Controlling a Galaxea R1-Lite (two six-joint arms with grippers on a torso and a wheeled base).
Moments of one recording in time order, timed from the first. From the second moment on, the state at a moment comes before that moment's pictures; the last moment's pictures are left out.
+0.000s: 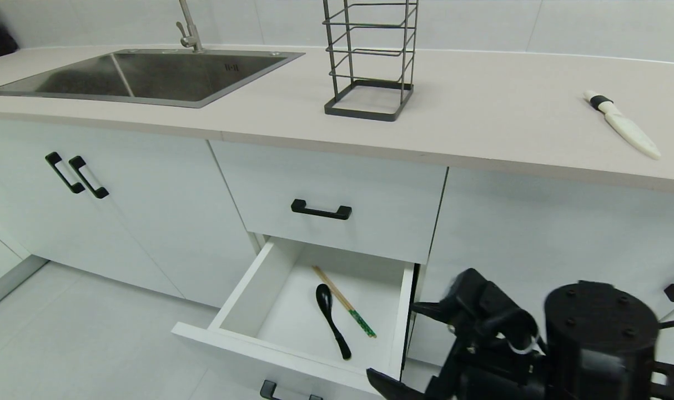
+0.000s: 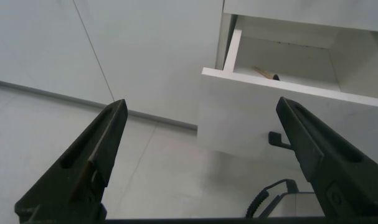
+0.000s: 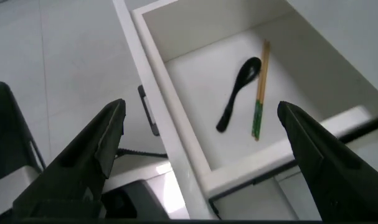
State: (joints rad) left arm 0.00 0.00 0.00 0.00 0.02 -0.02; right arm 0.98 1.65 -0.46 -0.91 -0.05 -0.02
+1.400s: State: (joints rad) left arm 0.00 0.00 0.00 -0.03 -0.04 0.01; right arm -0.04 0.14 -0.02 -0.15 0.15 -0.02
